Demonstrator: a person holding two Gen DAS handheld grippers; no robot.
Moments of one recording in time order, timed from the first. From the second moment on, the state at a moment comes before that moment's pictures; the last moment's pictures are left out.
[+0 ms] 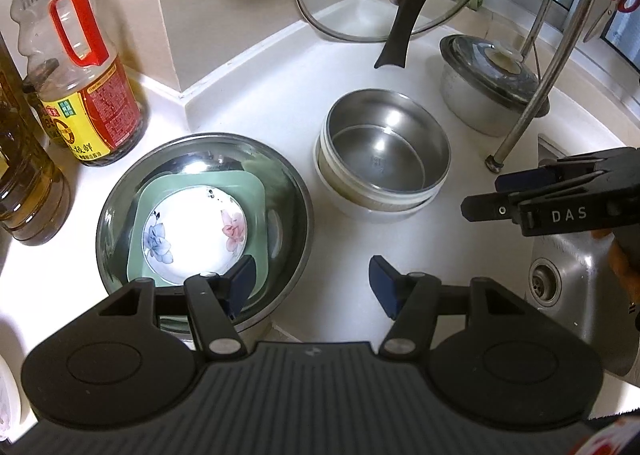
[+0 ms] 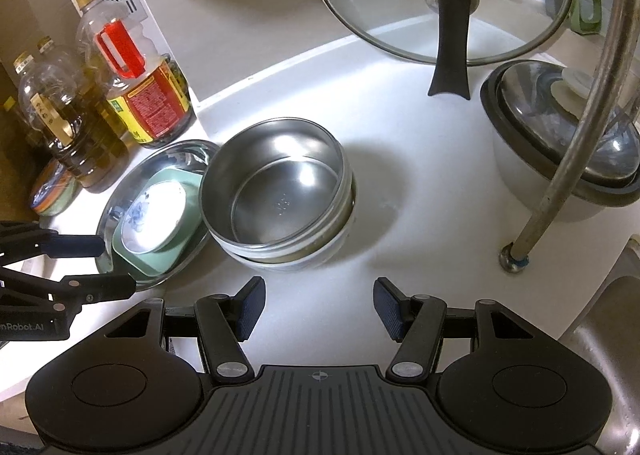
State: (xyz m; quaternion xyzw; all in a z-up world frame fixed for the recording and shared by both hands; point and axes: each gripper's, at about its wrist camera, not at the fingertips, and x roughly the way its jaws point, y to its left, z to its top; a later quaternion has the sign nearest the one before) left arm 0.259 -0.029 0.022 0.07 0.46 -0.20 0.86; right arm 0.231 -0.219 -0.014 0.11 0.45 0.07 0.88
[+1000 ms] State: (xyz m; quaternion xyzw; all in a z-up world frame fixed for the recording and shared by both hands) left arm 0.385 -0.073 -0.006 0.02 0.53 -0.27 0.81; right arm 0.300 -0.227 -0.022 0.14 0.45 0.03 0.88
